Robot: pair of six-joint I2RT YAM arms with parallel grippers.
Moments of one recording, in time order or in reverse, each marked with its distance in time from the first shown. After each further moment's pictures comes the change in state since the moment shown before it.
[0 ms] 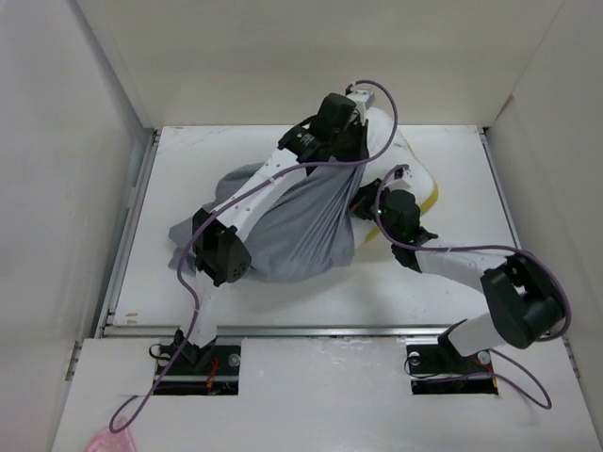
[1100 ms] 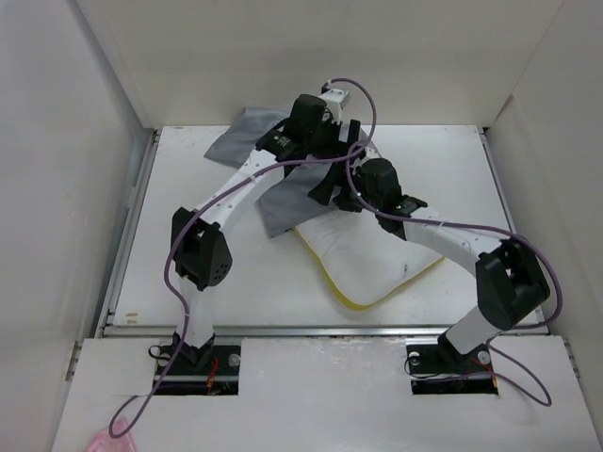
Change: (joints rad) left arm 0.091 -0.135 -0.290 0.181 0.054 0.144; right arm 0.020 0.158 0.383 -0.516 -0.244 -0.197
